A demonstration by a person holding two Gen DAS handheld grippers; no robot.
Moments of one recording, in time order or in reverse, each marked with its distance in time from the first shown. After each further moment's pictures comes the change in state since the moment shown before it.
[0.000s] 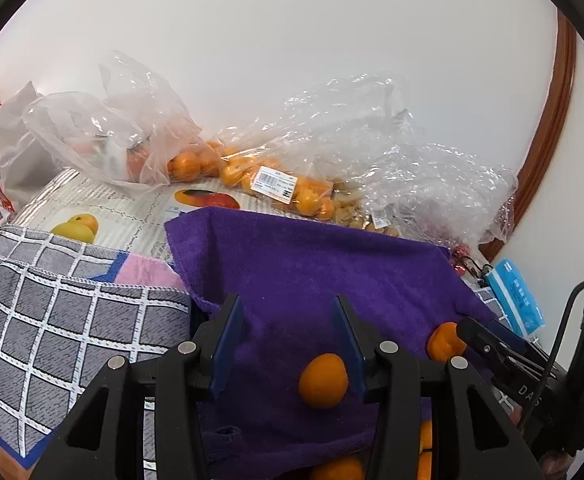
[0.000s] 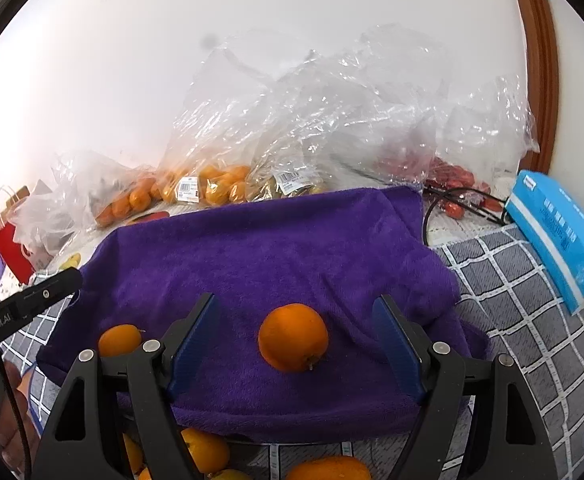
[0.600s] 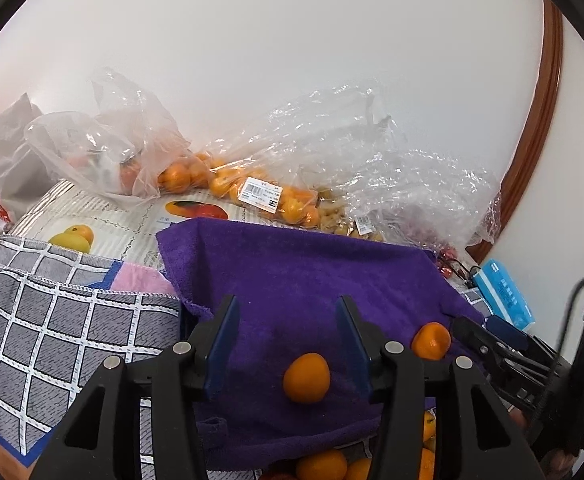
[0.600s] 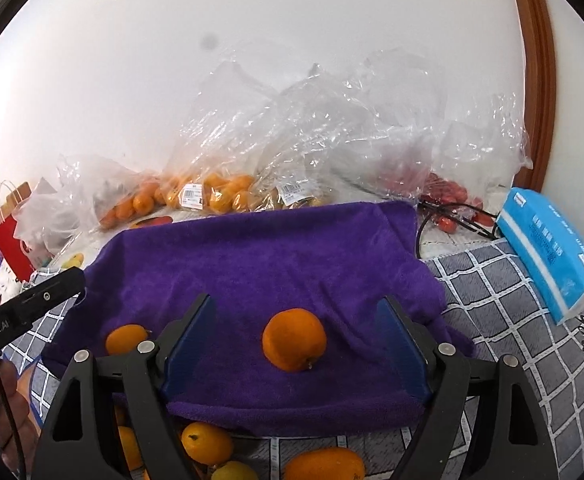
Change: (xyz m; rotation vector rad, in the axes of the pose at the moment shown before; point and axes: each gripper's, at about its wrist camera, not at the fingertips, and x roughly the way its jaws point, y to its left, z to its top) left arm -0.014 -0.006 -0.002 0.016 -0.041 -0.021; right arm -0.021 0.013 0.004 -0.051 -0.025 -0.032
